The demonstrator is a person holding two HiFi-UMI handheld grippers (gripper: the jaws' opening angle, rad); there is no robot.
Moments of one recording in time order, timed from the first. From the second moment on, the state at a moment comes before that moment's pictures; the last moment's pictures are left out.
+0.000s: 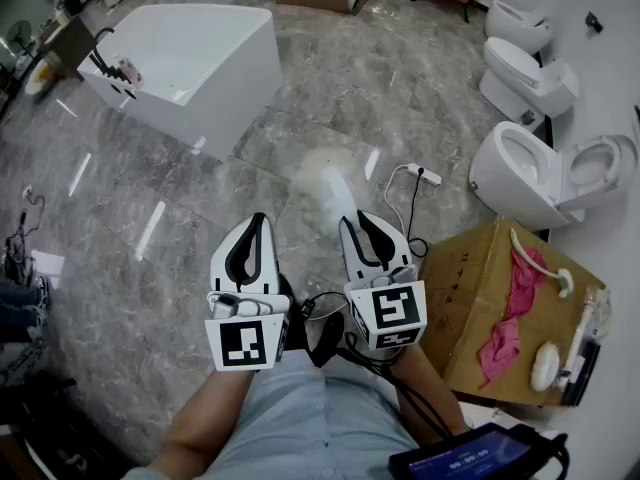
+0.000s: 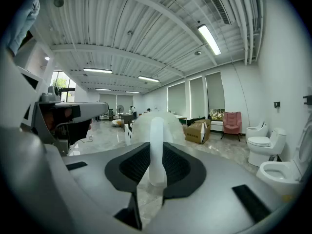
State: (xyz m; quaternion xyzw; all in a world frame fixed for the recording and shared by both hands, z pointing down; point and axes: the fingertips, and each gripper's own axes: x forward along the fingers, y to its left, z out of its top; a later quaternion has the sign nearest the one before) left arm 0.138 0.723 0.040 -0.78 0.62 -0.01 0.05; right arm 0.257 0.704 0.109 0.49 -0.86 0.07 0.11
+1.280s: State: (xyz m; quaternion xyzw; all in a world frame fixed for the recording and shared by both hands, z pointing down) left arm 0.013 0.558 0.091 -0.75 0.66 -0.04 0.02; right arm 0.167 0.530 0.156 0.48 -0.86 0.11 0.14
